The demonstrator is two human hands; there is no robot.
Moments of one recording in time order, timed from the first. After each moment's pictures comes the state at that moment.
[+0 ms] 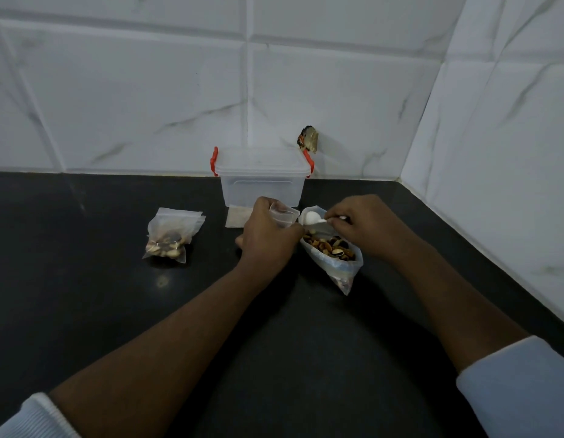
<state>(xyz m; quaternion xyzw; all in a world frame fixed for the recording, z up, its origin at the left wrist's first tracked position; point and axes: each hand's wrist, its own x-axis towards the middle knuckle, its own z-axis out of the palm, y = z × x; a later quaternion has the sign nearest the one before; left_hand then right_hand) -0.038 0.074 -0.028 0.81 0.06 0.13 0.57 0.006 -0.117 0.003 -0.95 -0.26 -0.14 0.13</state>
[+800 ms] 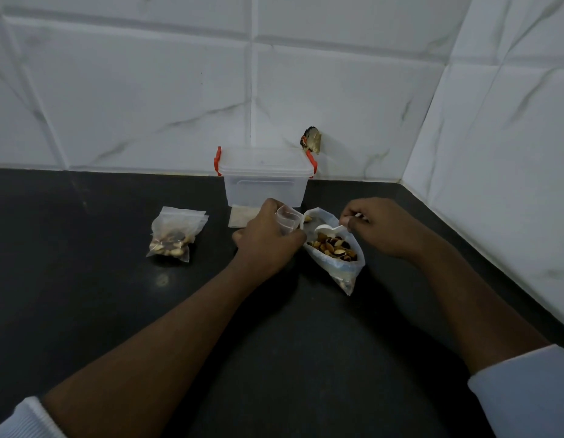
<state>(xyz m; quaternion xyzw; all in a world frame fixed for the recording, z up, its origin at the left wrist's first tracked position) -0.045 0.088 -0.020 0.88 0.01 0.08 0.47 0.002 -0.133 0.013 -0.96 -0.20 -0.05 0.20</state>
